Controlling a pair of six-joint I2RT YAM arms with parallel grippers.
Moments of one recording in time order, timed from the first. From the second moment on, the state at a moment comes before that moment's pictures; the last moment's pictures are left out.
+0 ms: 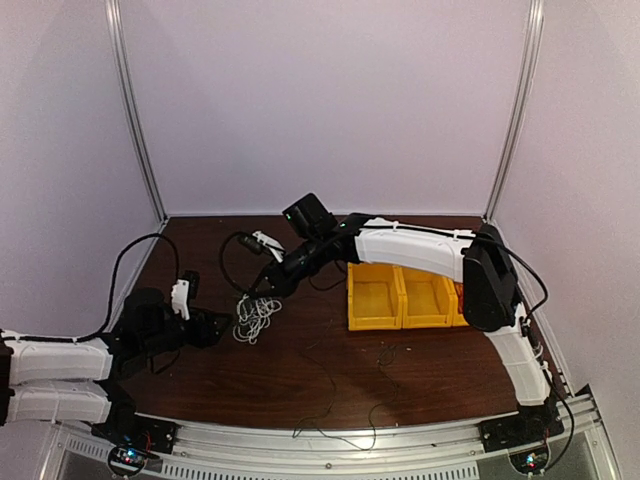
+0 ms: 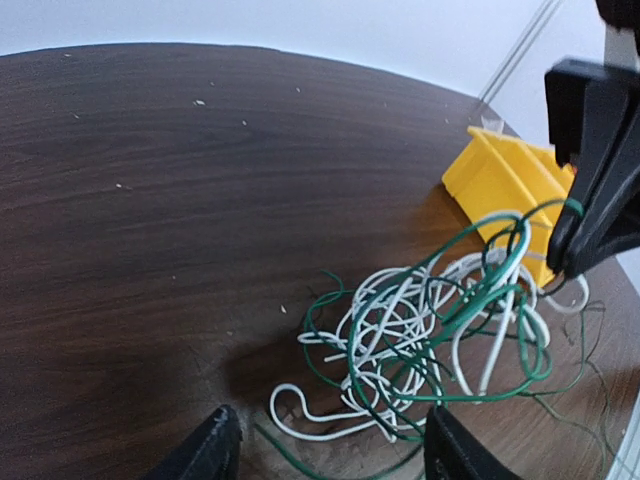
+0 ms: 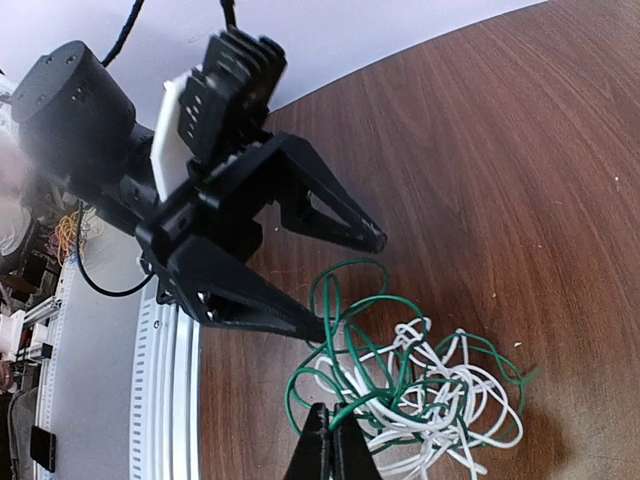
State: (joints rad) left arm -0.54 0.96 0.17 0.40 0.11 -0.38; right arm 0.91 2.32 2.07 -0.48 -0.74 0.01
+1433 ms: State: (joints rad) left arm -0.66 1.49 0.32 1.01 -0.02 -0.23; right arm 0.81 2.06 1.93 -0.44 -0.86 0.11
